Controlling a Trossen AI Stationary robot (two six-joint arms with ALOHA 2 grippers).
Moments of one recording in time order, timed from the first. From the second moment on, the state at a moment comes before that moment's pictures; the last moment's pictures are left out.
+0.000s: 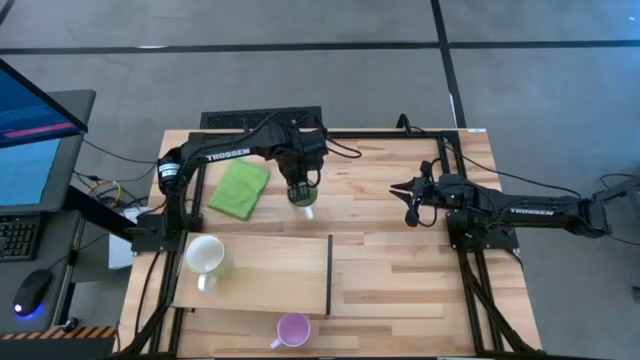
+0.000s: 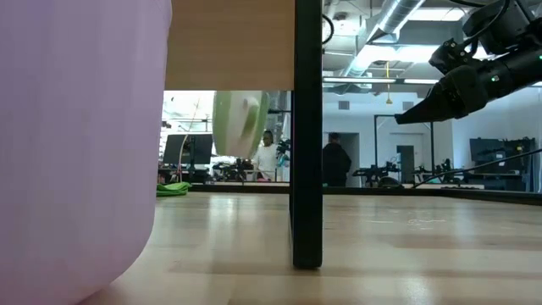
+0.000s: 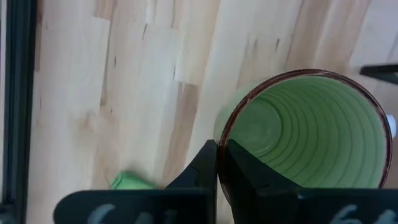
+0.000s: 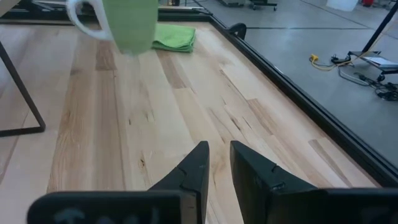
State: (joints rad) left arm 0.28 1.90 1.86 -1.31 -0.02 0.06; right arm -0.24 0.54 0.17 0.01 0.11 -0.13
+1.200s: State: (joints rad) left arm -0.09 1.67 2.00 -1.57 -0.06 0.00; right arm -0.24 0.54 0.17 0.01 0.12 -0.11
